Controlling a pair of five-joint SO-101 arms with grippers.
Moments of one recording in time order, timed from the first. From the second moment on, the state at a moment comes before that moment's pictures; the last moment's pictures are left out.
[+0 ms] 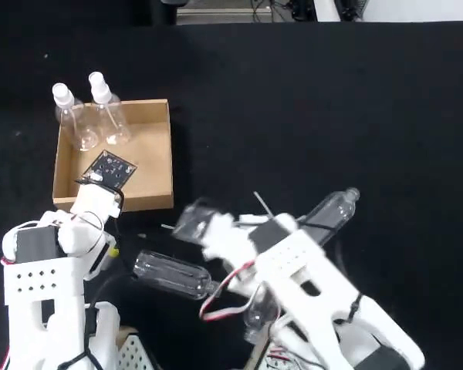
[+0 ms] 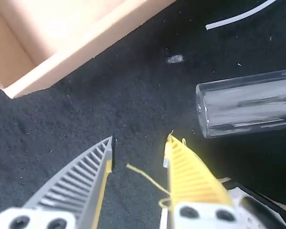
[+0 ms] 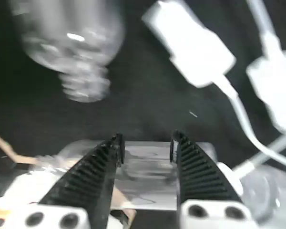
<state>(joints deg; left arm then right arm) -13.4 -59.6 52.8 85.5 -39.3 -29.2 -36.8 62.8 73.7 34.8</state>
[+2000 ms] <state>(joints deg) 22.2 -59.6 77.8 61.5 -47.5 8.7 -36.8 45.5 85.0 41.9</state>
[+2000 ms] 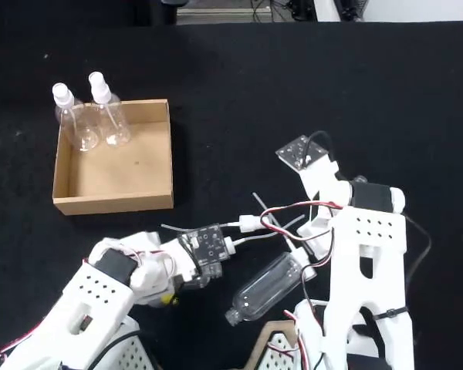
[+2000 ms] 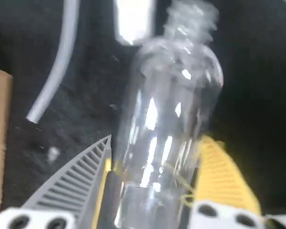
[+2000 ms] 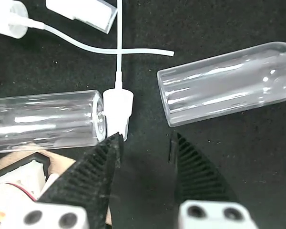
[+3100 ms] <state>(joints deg) -15.3 -66.5 47.8 87.3 -34.2 -41.0 -36.8 56.8 69.5 28.7</state>
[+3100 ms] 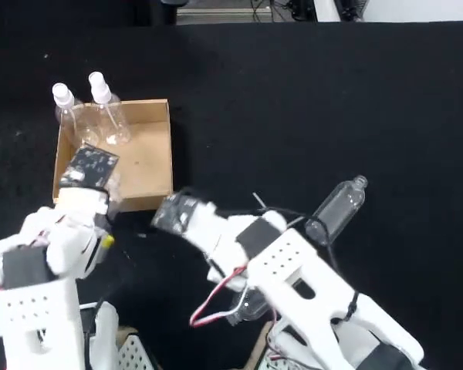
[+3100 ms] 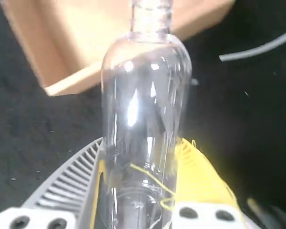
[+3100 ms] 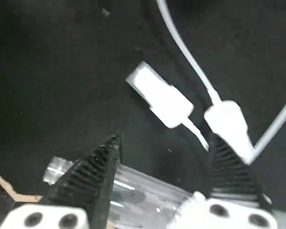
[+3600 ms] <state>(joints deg) -20.2 -78.8 52.4 88.0 -34.2 -43.3 -36.4 61.5 68.4 42.9</state>
